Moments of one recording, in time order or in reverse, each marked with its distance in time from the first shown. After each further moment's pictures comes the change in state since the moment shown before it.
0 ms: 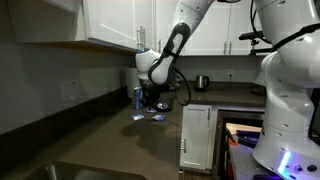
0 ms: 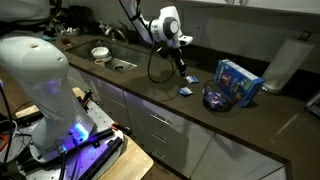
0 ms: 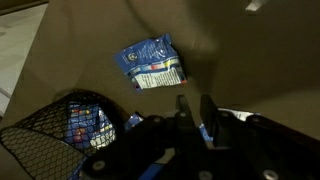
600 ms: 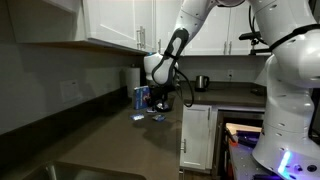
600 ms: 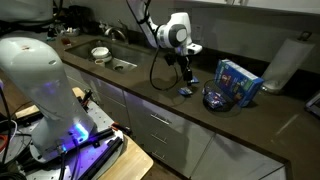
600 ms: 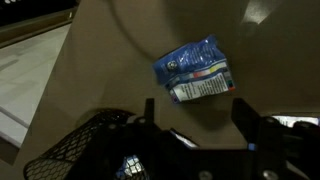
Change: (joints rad) arm -0.150 0.030 0.042 0.005 0.113 0.004 -0.102
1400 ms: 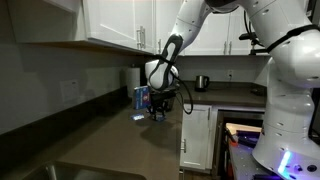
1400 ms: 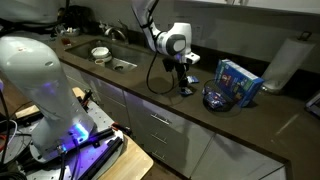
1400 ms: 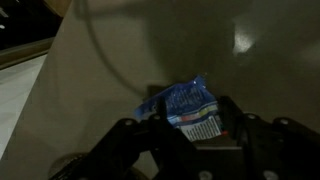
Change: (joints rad) arm -0.054 0.075 0.069 0.012 0.186 0.000 -0.142
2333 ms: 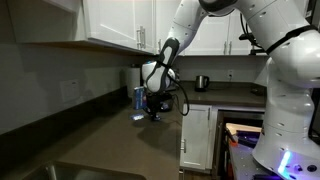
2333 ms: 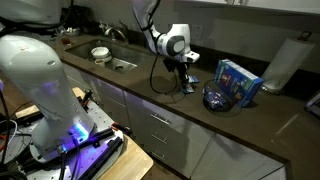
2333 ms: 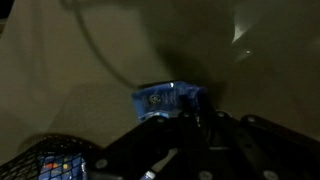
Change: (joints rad) arm 0.040 0.051 -0.014 0.045 0.000 0.074 -0.031
